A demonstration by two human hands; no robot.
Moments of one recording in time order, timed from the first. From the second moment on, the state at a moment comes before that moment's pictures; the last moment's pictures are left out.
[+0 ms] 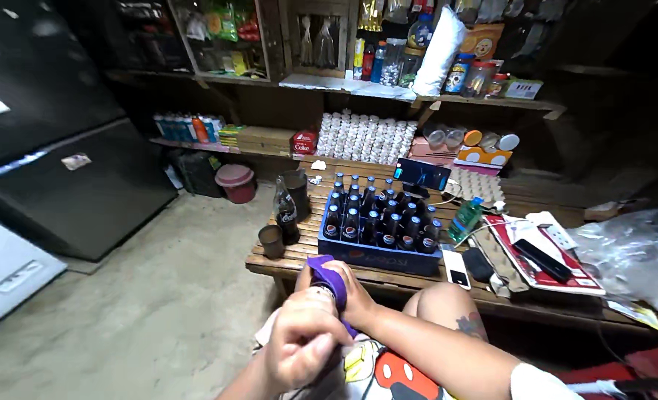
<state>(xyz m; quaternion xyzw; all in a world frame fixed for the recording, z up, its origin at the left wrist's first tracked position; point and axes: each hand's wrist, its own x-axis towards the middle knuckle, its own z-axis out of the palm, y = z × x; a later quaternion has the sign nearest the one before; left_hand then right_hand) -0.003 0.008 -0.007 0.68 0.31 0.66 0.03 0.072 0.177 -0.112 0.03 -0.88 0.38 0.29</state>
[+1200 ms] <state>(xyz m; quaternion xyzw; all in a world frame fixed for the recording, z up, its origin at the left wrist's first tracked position) 0.002 0.022 -0.021 0.61 0.34 0.71 0.02 0.078 0.165 -0.065 0.15 -0.87 0.34 0.31</state>
